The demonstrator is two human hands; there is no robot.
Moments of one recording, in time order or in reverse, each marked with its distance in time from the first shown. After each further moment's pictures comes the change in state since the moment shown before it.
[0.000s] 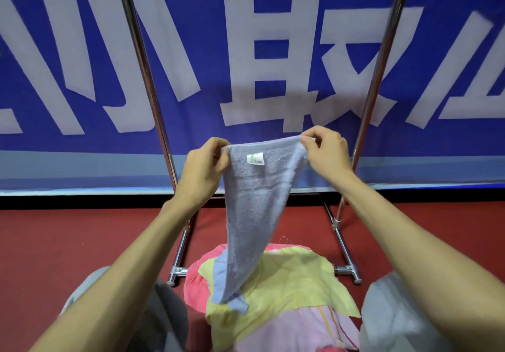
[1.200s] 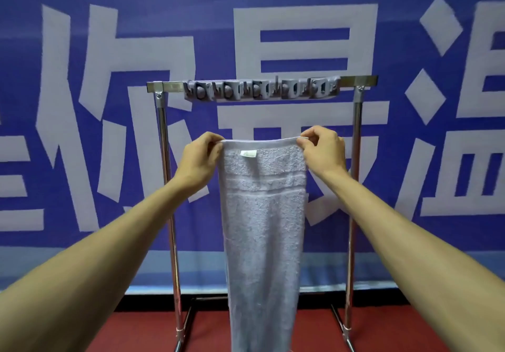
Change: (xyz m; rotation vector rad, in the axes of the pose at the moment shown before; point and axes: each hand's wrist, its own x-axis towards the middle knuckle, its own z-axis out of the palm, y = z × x) left_hand 0.130 0.118 -0.116 -0.036 0.181 0.241; right_hand 0.094 -0.149 -0.102 0.065 0.313 -0.202
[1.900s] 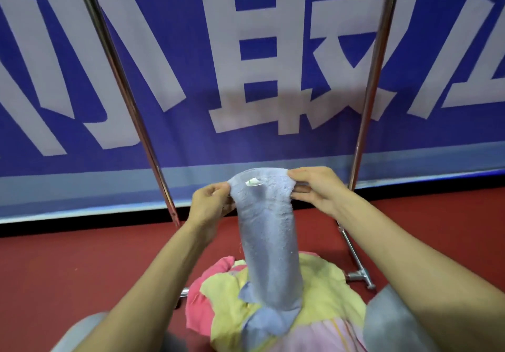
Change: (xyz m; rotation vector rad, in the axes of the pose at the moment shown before) left_hand -0.194 -0.117 0.148 -0.633 -0.233 -0.993; right_hand -0.168 0.169 0.089 0.649 -0.476 1.031
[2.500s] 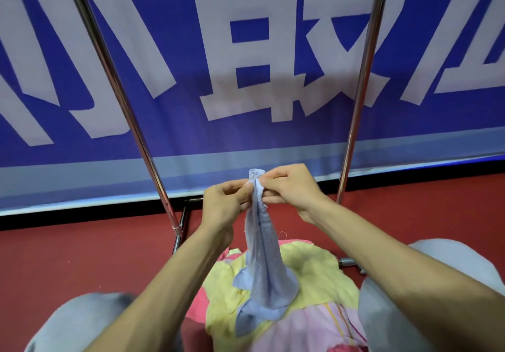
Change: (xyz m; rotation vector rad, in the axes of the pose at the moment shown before) left_hand -0.040 -0.013 0.030 -0.040 -0.041 0.011; right_hand -0.029 0.035 0.027 -0.264 -0.014 -0.157
